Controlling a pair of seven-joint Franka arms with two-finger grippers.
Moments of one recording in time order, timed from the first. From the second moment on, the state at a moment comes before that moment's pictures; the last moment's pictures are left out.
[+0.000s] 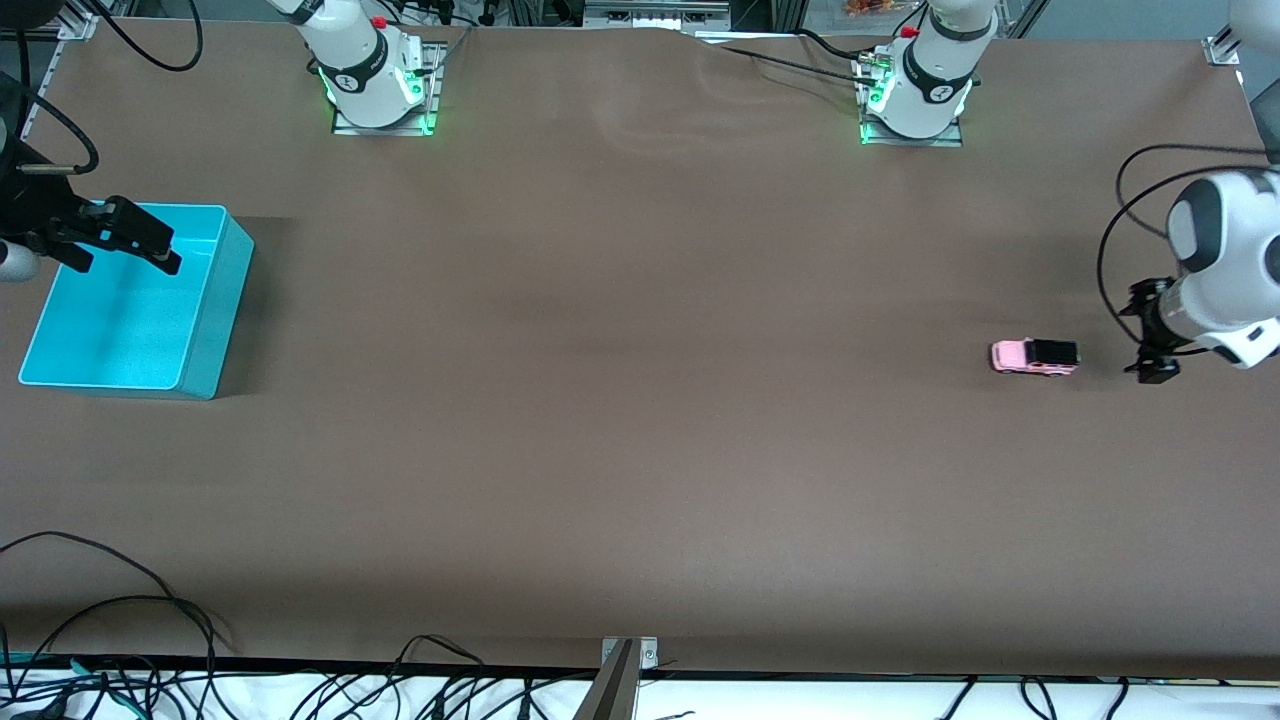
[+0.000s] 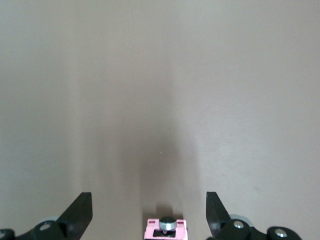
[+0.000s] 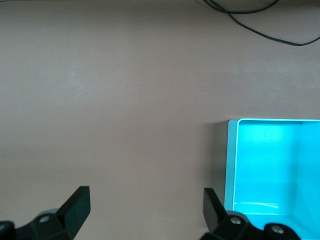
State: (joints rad) left arm 0.56 0.28 -0.21 -2.11 0.39 2.33 -1.41; right arm 0.02 0.03 0.00 -1.57 0.02 1.66 0.04
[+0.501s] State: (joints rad) left arm 0.42 0.04 -0.11 -2.11 0.15 2.16 -0.84; right arm 0.02 0.03 0.00 -1.57 0.02 1.66 0.04
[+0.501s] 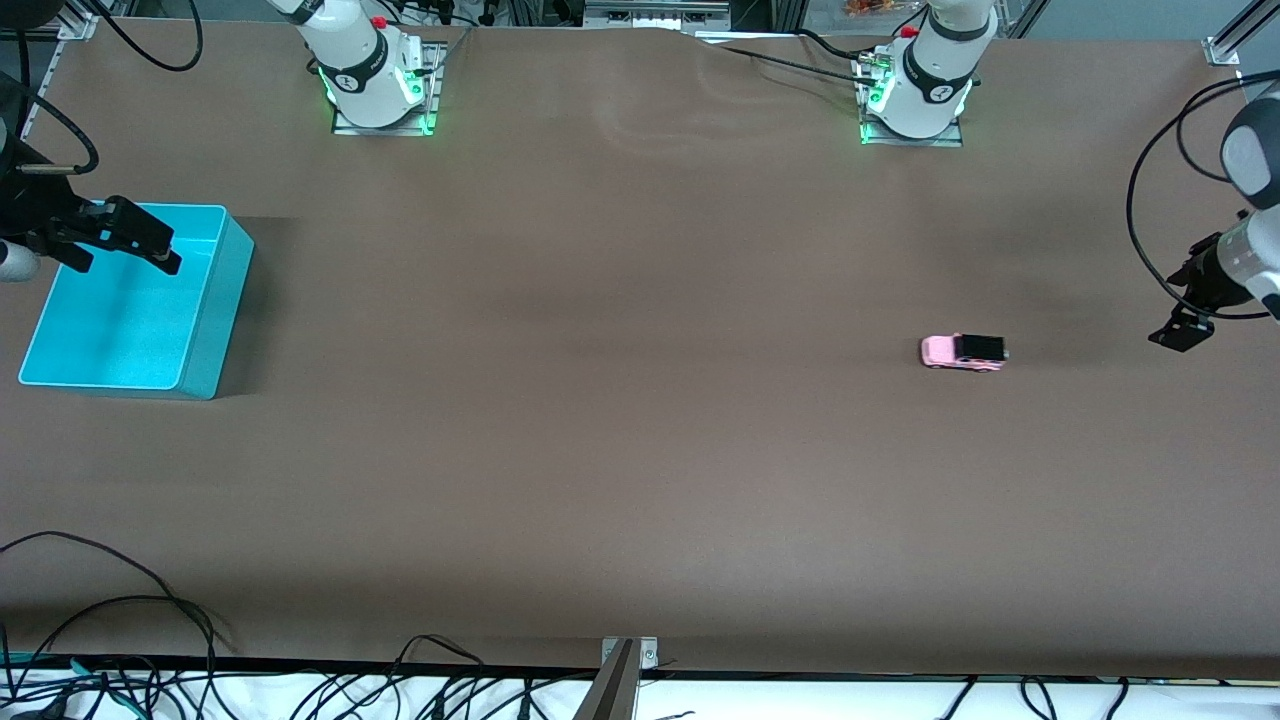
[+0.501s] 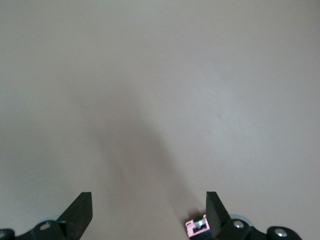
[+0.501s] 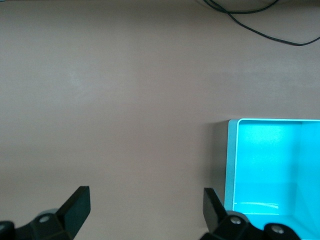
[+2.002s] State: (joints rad) left arm -0.08 -0.05 0.12 -1.76 0.06 1.69 -0.21; right arm 0.02 0.03 0.00 -1.57 0.02 1.66 0.04
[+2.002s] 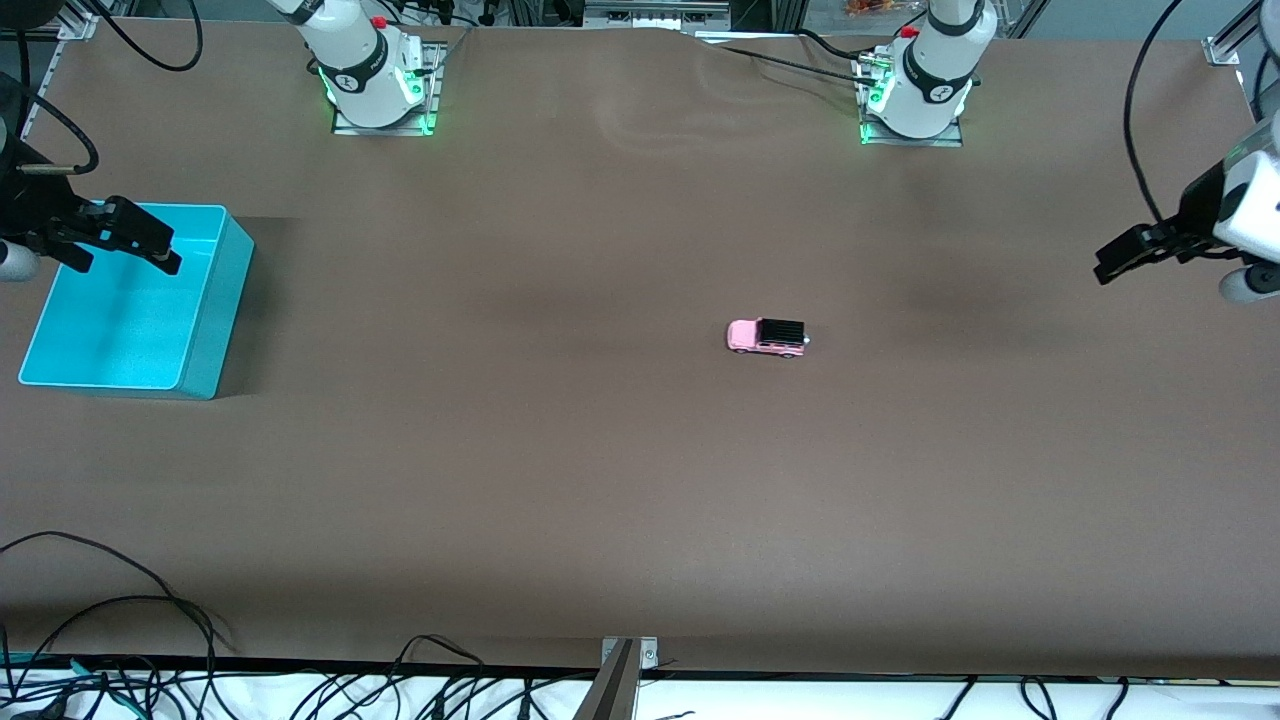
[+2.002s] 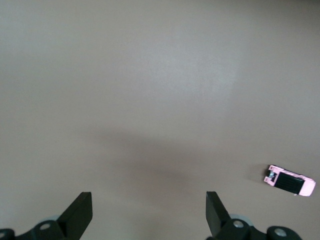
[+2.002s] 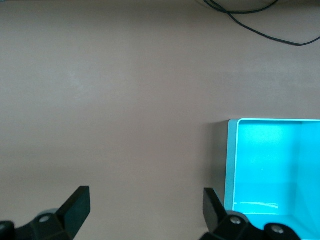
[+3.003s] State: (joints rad) left arm -0.08 -0.04 0.13 -1.75 0.06 1.66 -0.18; right arm 0.02 0.18 -0.01 -1.54 0.02 1.69 0.04
